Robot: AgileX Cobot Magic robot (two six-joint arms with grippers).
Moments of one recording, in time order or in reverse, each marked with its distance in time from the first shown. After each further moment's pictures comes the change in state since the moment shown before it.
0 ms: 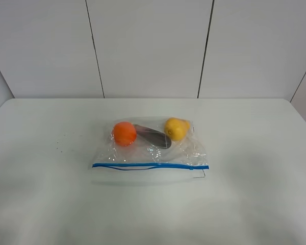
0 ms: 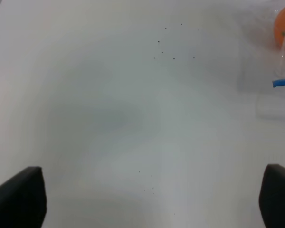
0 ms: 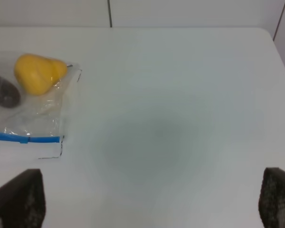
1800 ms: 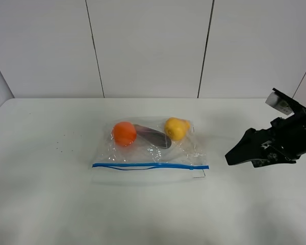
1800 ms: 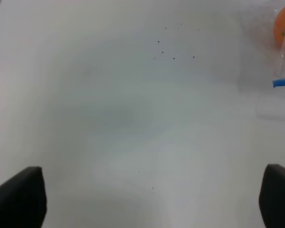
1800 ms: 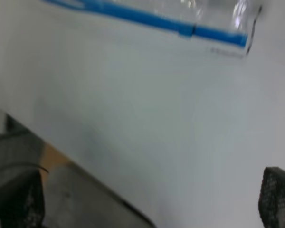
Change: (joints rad) left arm 0.000 0.000 0.000 0.000 0.000 0.000; right arm -0.145 1.435 -0.289 0.784 0.044 -0.785
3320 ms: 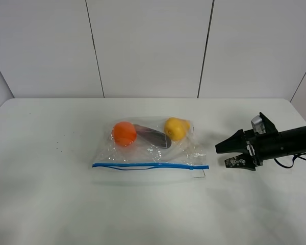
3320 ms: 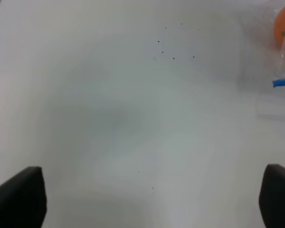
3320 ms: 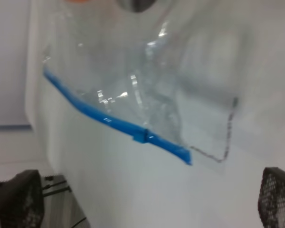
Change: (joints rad) left arm 0.000 0.000 0.000 0.000 0.000 0.000; right arm -0.154 0.643 -0.139 0.415 0.104 -0.478
